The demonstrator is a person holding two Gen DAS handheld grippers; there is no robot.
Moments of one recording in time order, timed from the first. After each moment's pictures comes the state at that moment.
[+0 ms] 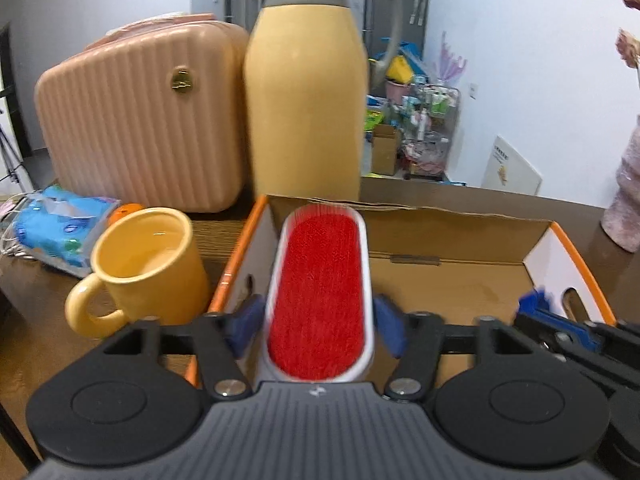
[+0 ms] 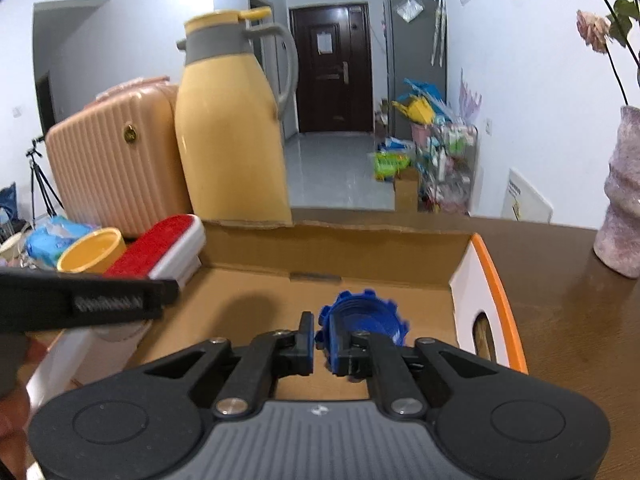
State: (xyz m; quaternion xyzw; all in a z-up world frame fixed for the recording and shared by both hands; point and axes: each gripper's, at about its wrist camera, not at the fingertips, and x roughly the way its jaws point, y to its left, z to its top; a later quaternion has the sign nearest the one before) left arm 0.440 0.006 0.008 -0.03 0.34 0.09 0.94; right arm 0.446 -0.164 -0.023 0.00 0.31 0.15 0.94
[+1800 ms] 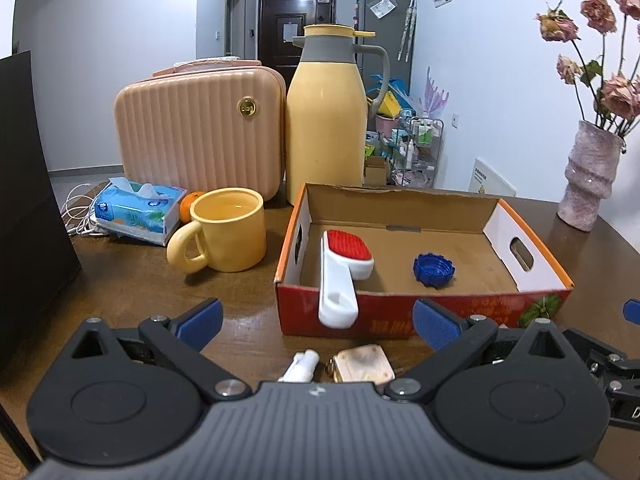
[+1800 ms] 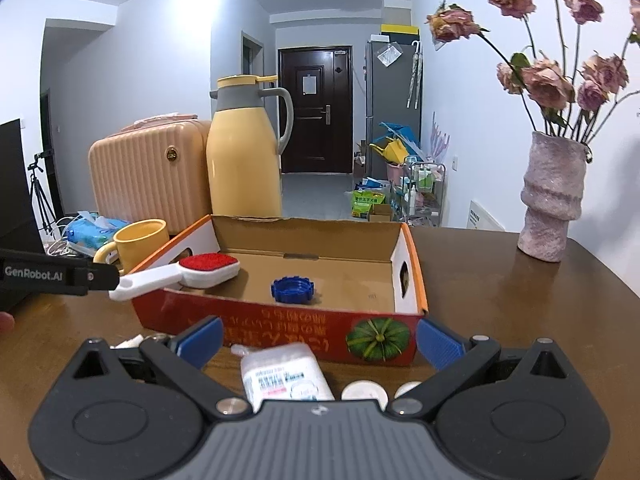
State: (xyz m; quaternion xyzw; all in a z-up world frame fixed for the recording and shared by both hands) left arm 0.264 0.018 0.029 -0.03 0.28 0.06 0.96; right arm 0.265 -0.214 -0.001 -0.01 0.24 0.12 0.96
